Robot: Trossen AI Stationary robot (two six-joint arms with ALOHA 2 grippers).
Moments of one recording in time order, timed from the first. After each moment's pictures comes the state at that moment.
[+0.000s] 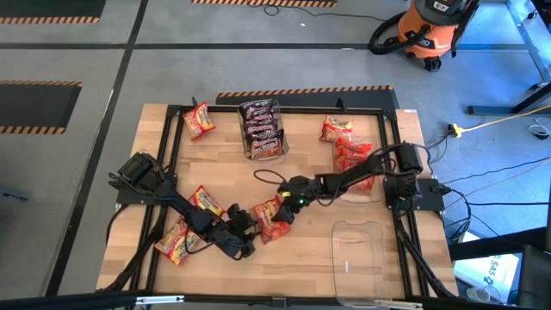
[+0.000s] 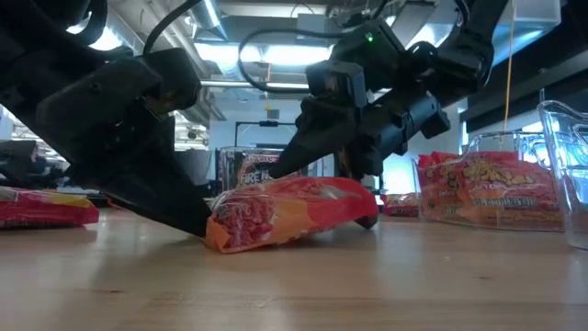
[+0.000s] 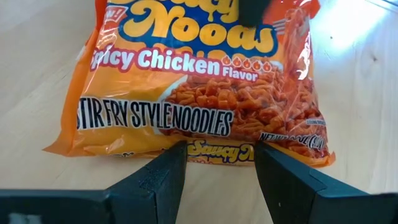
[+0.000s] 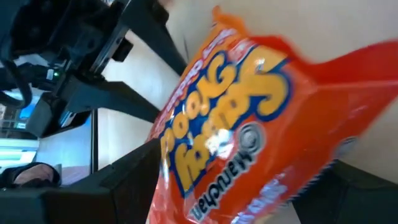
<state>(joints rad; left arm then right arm) -0.58 1.86 0.77 0.20 -0.64 -0.91 0.10 1.99 0.90 0.50 -0.34 0.86</state>
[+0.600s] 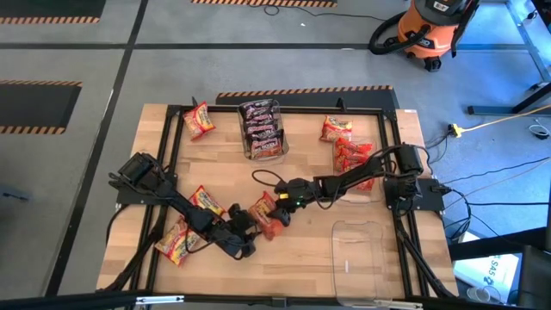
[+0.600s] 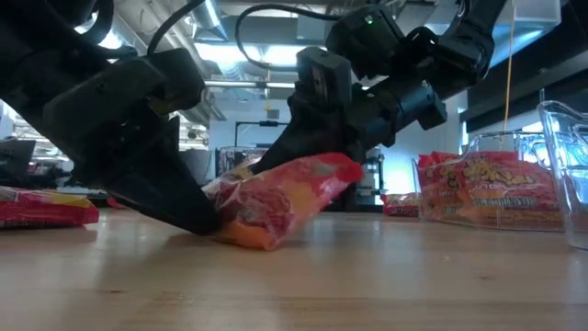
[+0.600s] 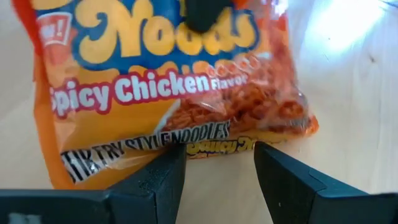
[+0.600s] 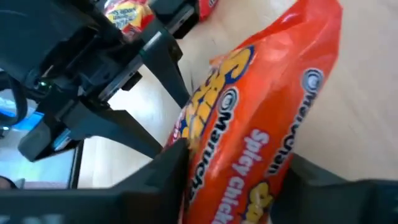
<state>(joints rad) -0.58 1.86 0.77 0.24 -0.62 -0.87 0.12 1.99 0.94 0.53 -0.19 0.73</state>
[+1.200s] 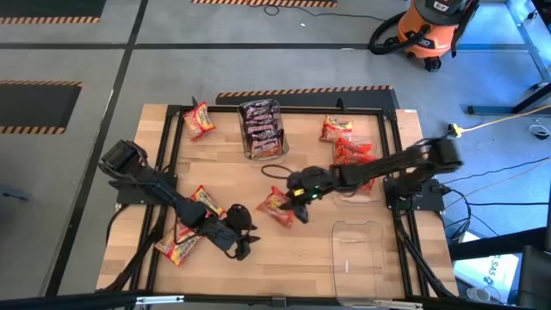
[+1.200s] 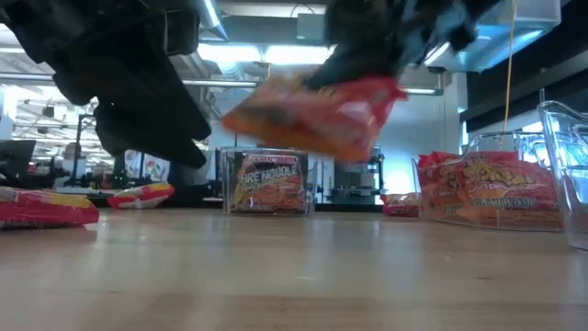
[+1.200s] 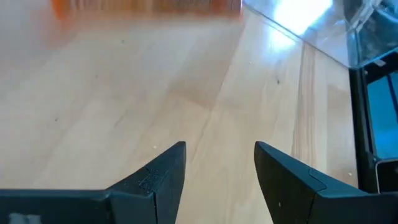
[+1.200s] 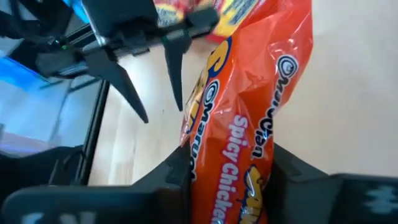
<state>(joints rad) -0.58 1.65 0.77 0.16 -0.47 -0.91 0.11 1.61 0.94 0.10 -0.18 0.43</state>
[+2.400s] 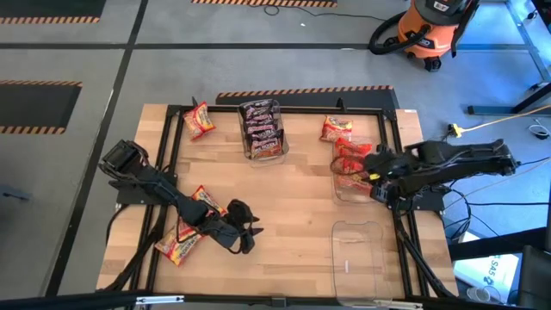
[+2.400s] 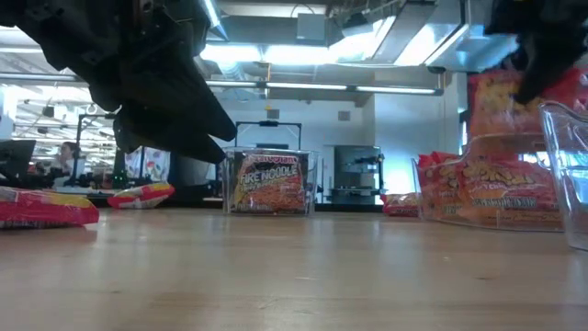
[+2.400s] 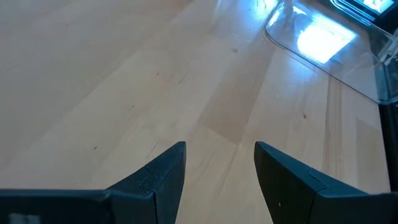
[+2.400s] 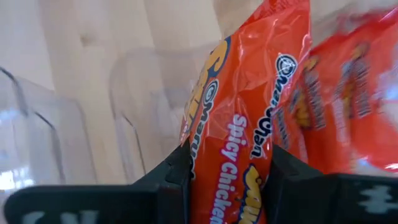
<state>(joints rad) -0.55 1.66 0.77 0.18 -0.59 -0.91 0.11 0.81 0.84 -1.15 0.15 0.31</state>
